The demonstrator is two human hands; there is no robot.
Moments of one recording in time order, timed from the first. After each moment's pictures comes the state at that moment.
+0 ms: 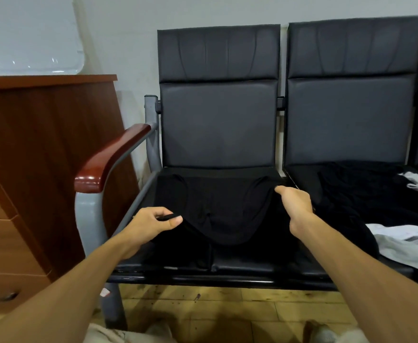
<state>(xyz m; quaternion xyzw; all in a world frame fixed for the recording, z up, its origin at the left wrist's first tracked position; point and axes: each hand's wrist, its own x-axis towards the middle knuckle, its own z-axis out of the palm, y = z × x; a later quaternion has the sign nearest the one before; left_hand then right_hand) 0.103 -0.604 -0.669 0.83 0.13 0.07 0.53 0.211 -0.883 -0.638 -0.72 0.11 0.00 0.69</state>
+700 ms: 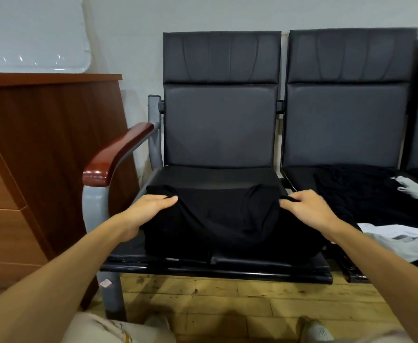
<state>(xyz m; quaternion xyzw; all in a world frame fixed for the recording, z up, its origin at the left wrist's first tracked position) 0.085 -0.608 -0.629 0.78 0.17 0.00 0.60 0.197 -0.936 -0.633 -0.90 -0.11 0.01 0.41</state>
